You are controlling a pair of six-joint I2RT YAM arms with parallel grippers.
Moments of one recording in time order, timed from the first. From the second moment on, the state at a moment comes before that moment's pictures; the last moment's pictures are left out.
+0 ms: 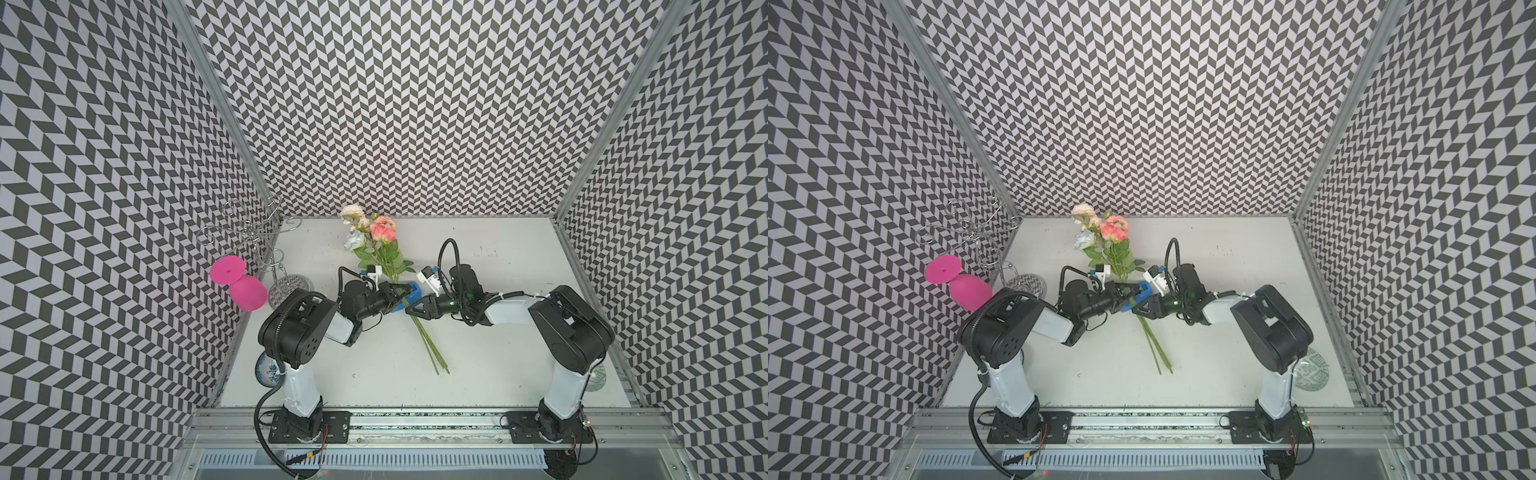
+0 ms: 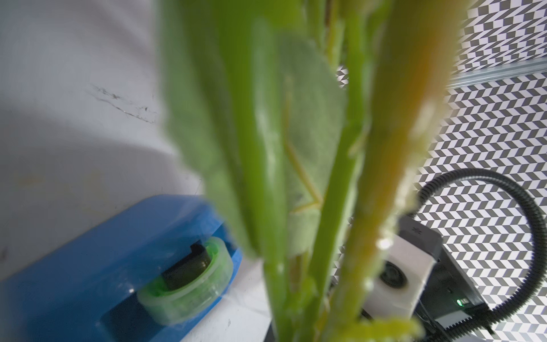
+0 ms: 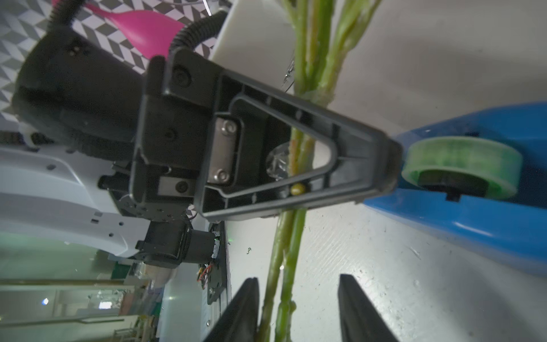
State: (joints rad) left arm -0.41 1.85 0.54 1.16 0.61 -1.28; right arm 0.58 1.85 0.88 0.39 -0.89 0.48
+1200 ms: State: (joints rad) left arm -0.43 1.83 0.52 1.17 0.55 -1.27; right arm 0.66 1.84 1.00 0.14 -0.63 0.36
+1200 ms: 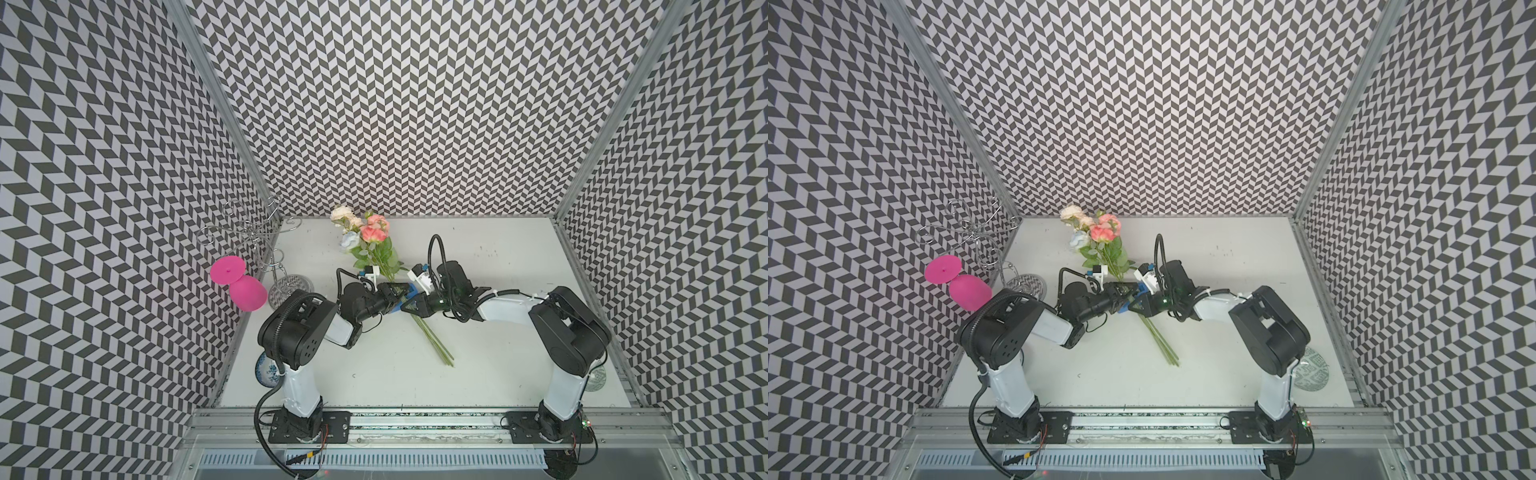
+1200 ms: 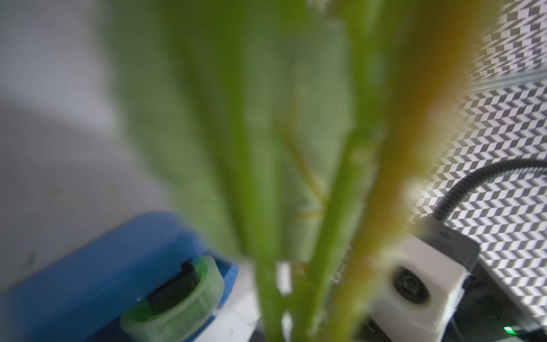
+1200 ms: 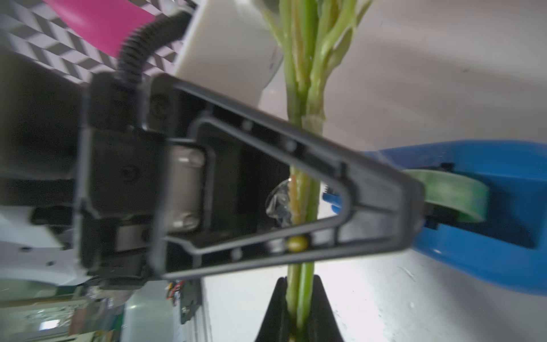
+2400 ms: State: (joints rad) left arm -0.41 1.67 0.70 0.42 0.47 -0.96; right arm 0.67 1.79 1.03 0.08 -0.34 0.42
